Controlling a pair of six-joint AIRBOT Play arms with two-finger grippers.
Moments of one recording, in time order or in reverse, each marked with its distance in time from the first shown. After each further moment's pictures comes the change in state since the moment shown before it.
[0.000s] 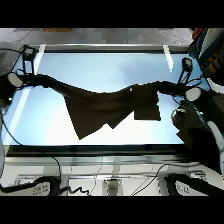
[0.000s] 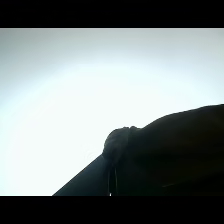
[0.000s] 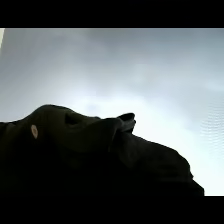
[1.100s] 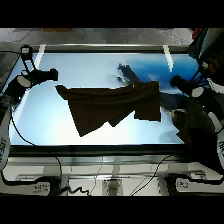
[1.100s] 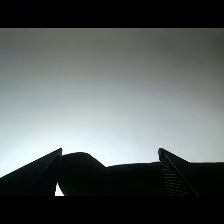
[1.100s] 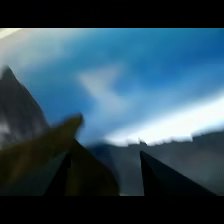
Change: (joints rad) left arm 0.001 -0.093 -0.003 -0.193 0.282 -0.006; right arm -0.222 -0.175 0.066 0.024 -0.166 -0.001
